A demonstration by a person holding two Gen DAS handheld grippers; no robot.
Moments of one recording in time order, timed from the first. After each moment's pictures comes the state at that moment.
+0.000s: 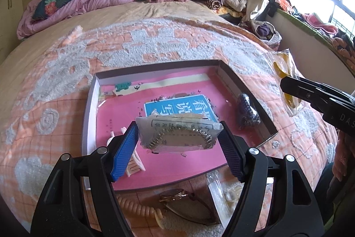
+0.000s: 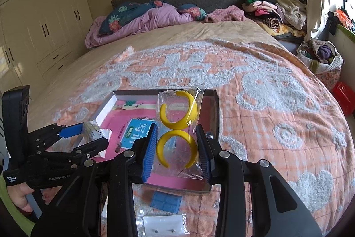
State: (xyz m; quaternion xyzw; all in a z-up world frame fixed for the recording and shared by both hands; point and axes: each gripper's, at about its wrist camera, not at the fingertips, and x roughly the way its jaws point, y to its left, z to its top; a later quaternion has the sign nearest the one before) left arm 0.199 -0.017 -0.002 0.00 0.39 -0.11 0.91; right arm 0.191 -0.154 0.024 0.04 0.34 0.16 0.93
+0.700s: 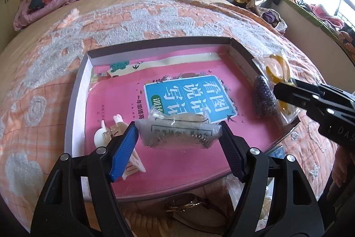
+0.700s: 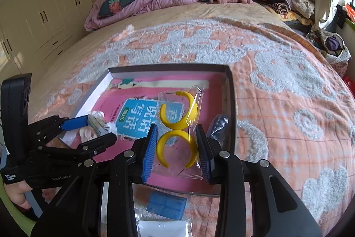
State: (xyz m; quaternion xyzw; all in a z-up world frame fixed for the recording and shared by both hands) left arm 0.223 -0.012 -0.043 0.01 0.43 -0.11 0.90; right arm 0.218 -0.134 -0.024 0.02 0.39 0.18 0.90
